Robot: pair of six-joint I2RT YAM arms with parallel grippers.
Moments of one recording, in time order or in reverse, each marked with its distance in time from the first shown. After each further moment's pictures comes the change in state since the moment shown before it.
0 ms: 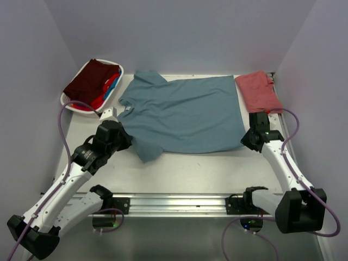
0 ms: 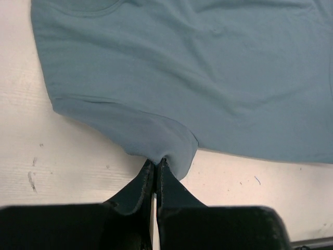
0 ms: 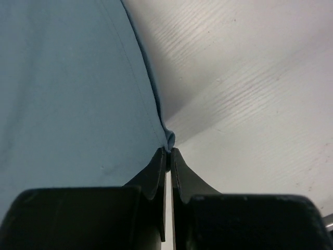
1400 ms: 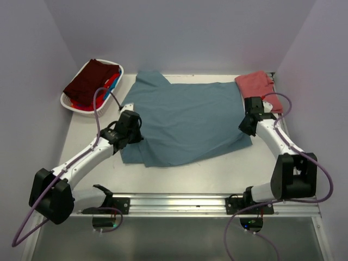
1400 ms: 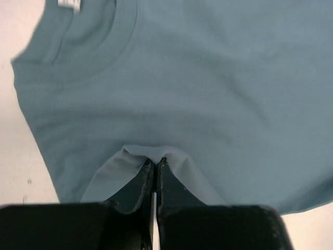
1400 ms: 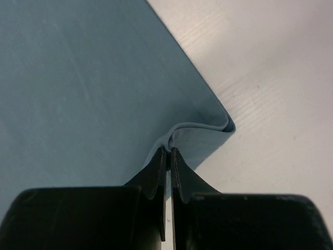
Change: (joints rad) left arm 0.013 0.380 -0.014 0.174 0.036 0.092; right arm -0.005 0.264 0.192 0.067 0.054 -0.053
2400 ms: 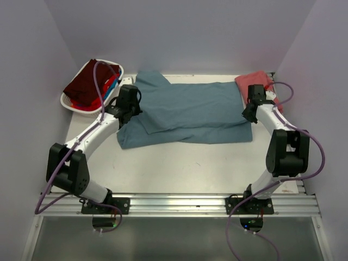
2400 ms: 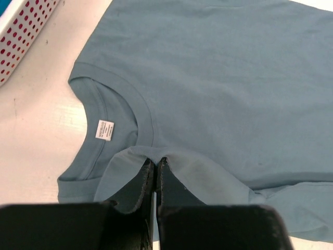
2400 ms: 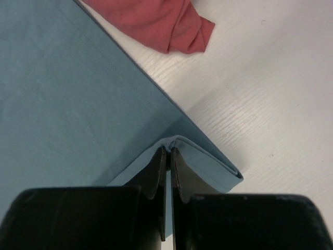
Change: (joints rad) left arm 0.134 0.296 0.326 0.157 -0.096 0.158; right arm -0.082 0.289 0.225 0.103 0.040 0.002
